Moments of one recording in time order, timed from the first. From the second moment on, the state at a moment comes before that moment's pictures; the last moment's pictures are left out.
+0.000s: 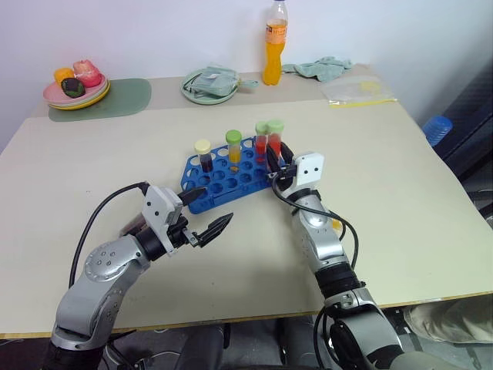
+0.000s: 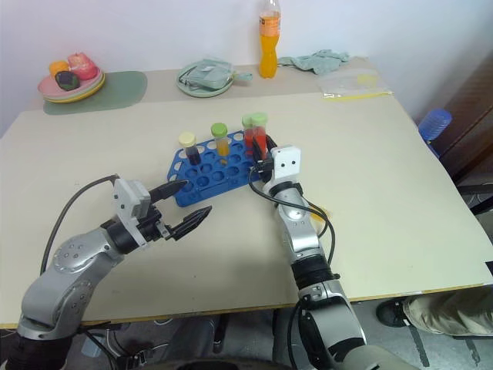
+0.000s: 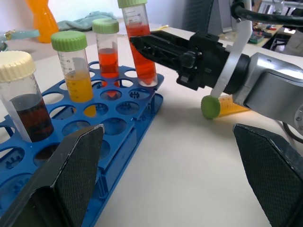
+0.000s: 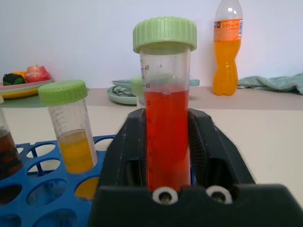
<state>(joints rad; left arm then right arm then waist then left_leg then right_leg) 0.01 0.49 0.06 -0.56 -0.49 0.43 -0.61 -0.50 -0.01 0.08 0.38 0.09 -0.23 0.14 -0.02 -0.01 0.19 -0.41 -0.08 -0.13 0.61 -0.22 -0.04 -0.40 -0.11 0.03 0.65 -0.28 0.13</state>
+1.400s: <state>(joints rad) 0.13 0.54 -0.14 -0.44 -0.38 0.25 -0.84 -0.84 -0.94 0.58 -0.11 0.30 1.16 1.01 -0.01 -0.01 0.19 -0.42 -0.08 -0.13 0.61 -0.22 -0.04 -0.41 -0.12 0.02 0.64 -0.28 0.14</state>
